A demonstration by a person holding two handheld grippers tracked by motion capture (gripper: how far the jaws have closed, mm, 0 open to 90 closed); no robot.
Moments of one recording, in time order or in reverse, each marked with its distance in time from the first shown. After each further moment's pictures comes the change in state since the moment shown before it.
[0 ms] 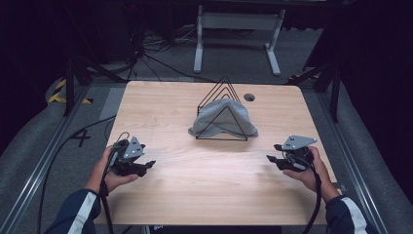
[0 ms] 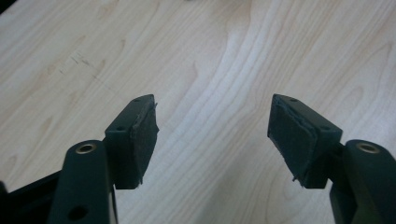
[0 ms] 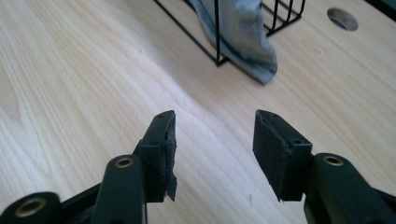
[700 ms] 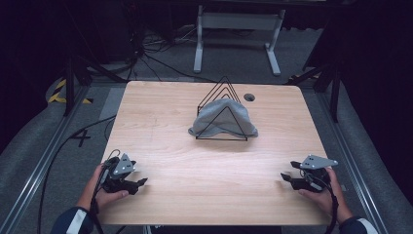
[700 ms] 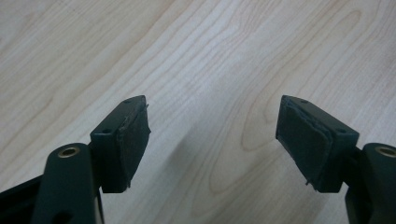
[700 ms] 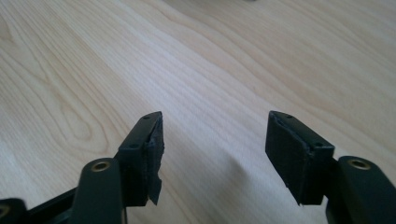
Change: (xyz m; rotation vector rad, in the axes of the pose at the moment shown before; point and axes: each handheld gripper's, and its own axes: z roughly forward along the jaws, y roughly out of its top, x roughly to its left) left arm -0.016 -0.056 0.002 0.032 -0.042 -0.087; right arm 0.007 -0.076 -0.021 -0.004 -0.023 0.142
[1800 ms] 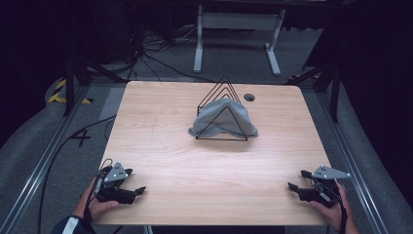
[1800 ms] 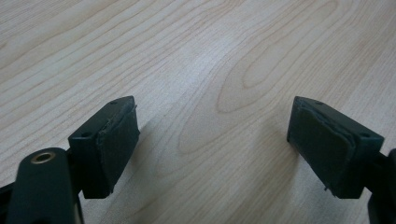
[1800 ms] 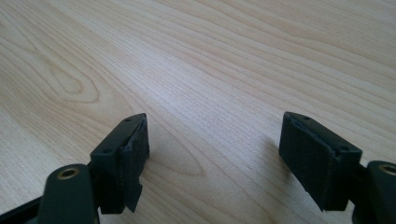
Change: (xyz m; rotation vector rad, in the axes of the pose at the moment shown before) left arm -0.003 -0.029 0.003 -0.060 -0.062 -0.102; right arm 0.000 -0.041 -0.012 -0.031 -0.016 0.155
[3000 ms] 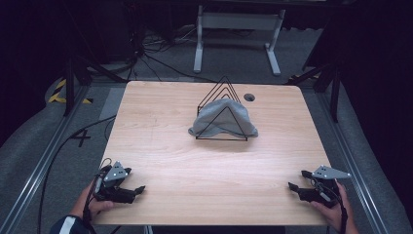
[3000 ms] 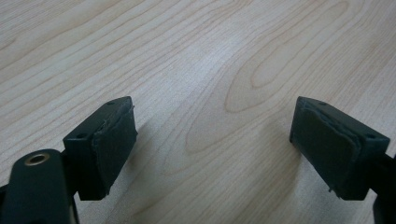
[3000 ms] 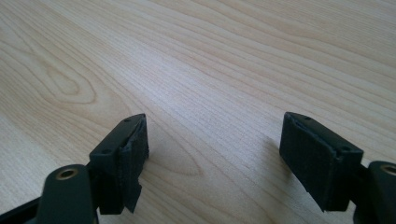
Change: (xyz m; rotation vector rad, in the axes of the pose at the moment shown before) left arm 0.000 -0.001 0.001 -0.007 0.017 -0.034; right arm 0.000 0.000 0.000 -0.001 -0.006 0.013
